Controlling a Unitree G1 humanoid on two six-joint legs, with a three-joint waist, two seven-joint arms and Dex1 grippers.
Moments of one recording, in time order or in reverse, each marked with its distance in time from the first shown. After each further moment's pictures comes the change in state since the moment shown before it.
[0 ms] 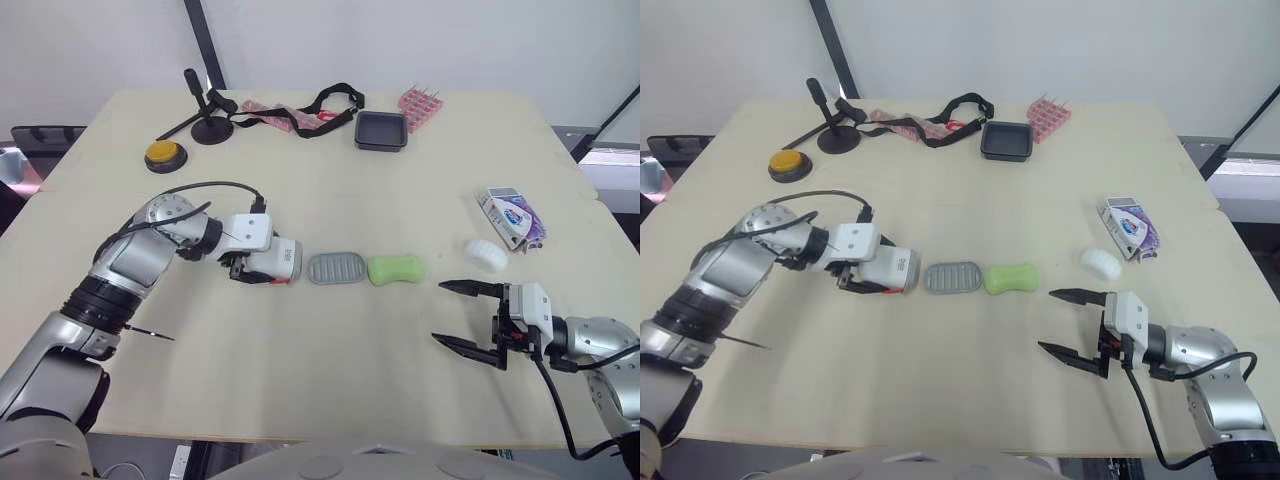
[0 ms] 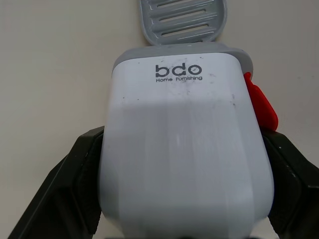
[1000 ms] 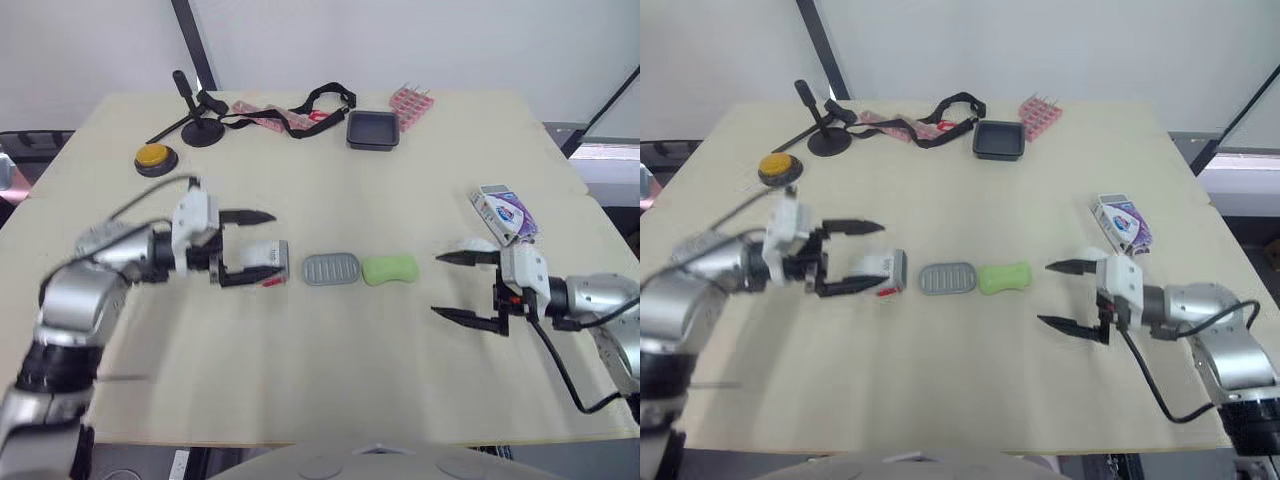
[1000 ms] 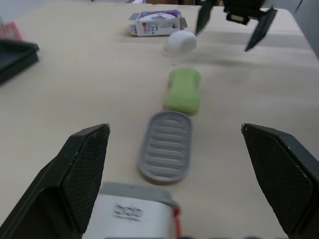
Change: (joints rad) left arm 0.508 -0.089 0.461 -0.411 -0.506 0.193 0.121; right arm -0.241 -0.132 0.055 -0.120 -0.005 0.276 -0.057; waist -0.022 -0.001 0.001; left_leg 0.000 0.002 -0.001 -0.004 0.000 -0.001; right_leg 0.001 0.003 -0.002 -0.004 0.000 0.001
